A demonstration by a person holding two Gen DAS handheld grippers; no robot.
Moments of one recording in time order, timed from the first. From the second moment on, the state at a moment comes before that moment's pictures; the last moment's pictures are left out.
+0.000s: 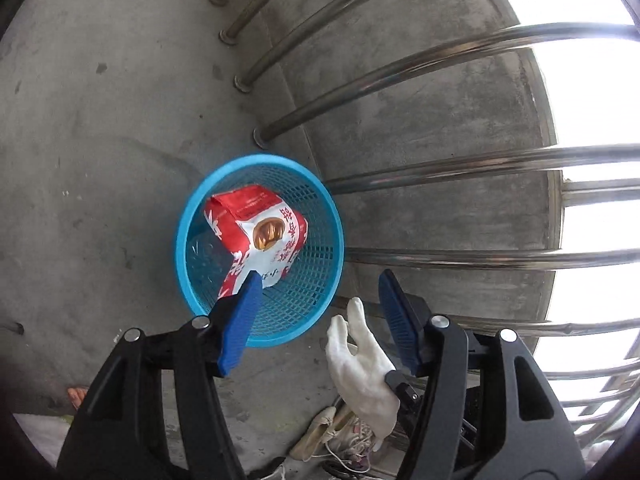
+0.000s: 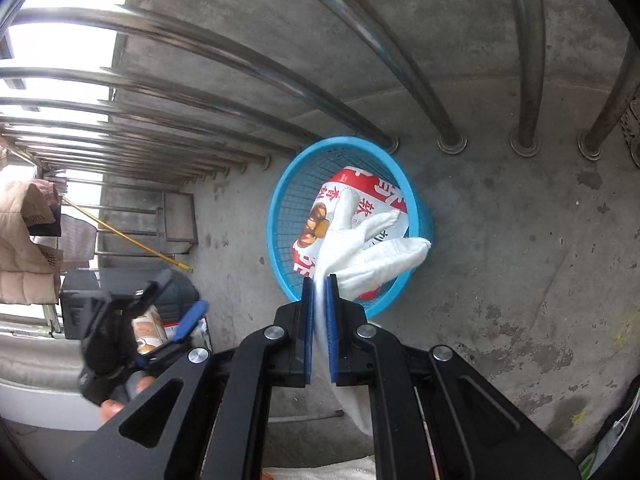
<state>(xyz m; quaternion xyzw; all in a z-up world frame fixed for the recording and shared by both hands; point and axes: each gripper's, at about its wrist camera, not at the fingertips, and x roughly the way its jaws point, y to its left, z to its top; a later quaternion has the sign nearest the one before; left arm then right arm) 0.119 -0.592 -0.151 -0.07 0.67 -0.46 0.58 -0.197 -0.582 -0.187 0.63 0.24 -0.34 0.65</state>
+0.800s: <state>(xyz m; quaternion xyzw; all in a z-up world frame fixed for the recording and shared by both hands) 0.110 -0.335 0.045 0.10 0.42 -0.49 0.76 -0.141 -0.605 -0.215 0.61 0.29 -0.38 0.63</state>
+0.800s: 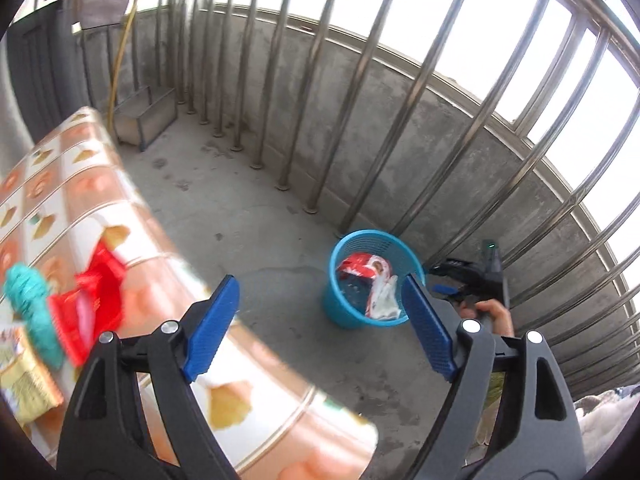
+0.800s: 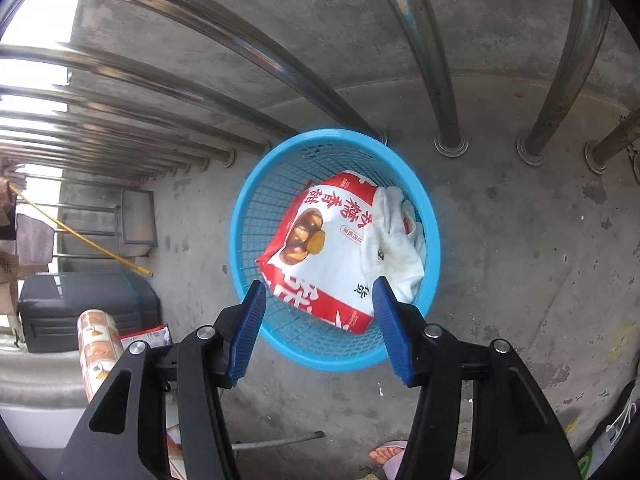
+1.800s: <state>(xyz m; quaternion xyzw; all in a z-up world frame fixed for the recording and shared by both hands) 0.129 -0.018 0.037 -0.08 0.36 -0.26 0.89 0.063 -0.329 0.000 0.36 0.41 0.00 0.84</state>
